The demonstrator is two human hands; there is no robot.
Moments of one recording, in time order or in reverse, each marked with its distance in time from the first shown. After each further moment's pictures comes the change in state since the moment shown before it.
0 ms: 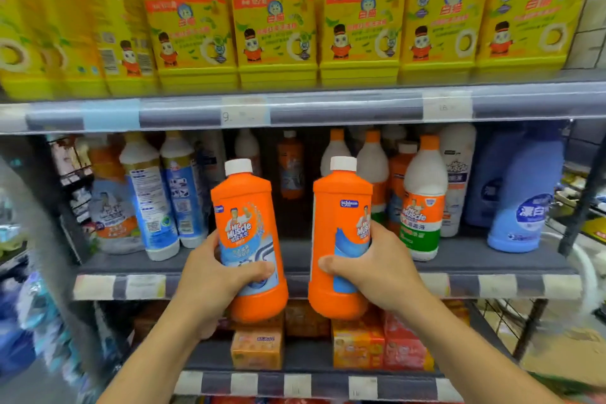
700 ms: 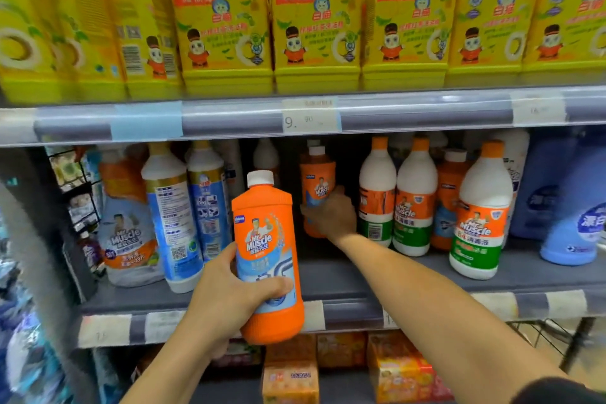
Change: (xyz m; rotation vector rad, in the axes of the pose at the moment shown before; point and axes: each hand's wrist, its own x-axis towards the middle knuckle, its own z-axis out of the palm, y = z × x) left_hand 0.055 -0.013 -0.062 0.079 -0.098 -0.035; right_hand 0.218 0.052 0.148 -0.195 0.310 0.088
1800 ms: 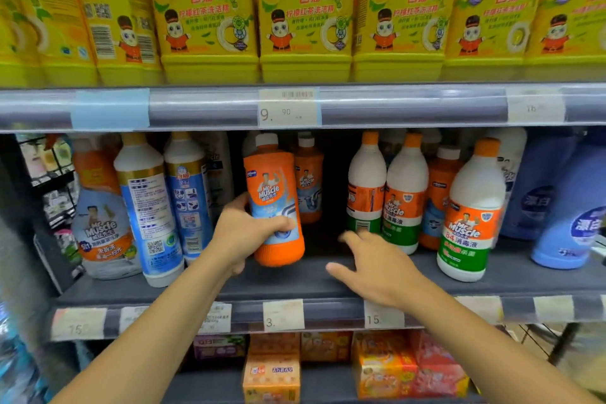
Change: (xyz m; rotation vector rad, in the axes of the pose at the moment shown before) left_hand 0.102 0.003 0.040 -0.064 0.043 0.043; right_hand -0.092 0.026 -0.125 -0.709 -0.428 -0.366
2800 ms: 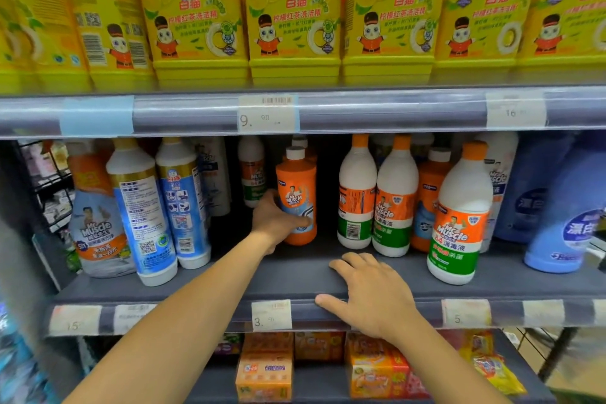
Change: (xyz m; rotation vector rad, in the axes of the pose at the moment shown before) left_hand 0.065 -0.040 0.066 0.214 0.064 0.006; right_hand -0.021 0.015 0.033 -0.124 0.042 -0.065
